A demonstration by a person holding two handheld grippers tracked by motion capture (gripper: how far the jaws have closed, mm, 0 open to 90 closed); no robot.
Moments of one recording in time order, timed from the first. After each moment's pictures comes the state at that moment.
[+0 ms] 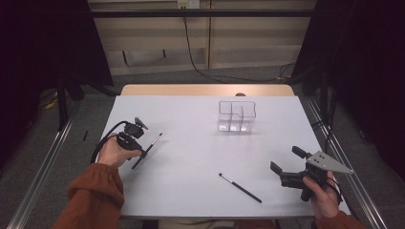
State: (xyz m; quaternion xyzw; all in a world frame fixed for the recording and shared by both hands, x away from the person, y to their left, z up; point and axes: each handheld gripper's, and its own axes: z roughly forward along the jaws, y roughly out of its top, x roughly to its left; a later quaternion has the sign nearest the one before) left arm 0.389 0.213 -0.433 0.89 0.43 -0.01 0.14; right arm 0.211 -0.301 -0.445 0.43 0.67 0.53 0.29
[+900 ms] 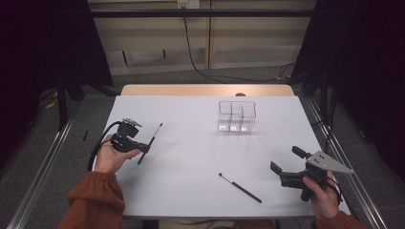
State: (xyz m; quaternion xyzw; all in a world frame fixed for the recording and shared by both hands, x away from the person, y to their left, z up) left arm 0.370 0.223 -0.422 0.87 0.41 0.03 0.28; right arm 0.212 -0.300 -0.446 0.43 0.67 0.53 0.29
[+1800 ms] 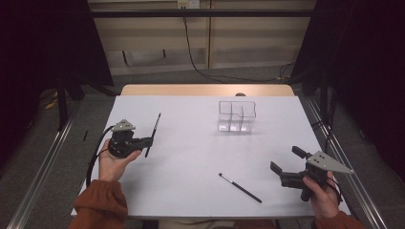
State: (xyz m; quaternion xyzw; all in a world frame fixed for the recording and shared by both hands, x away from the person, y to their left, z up) left arm 0.348 0.228 -0.422 0.81 0.37 0.11 0.44; right arm 0.211 -0.301 -0.445 0.43 0.67 0.53 0.29
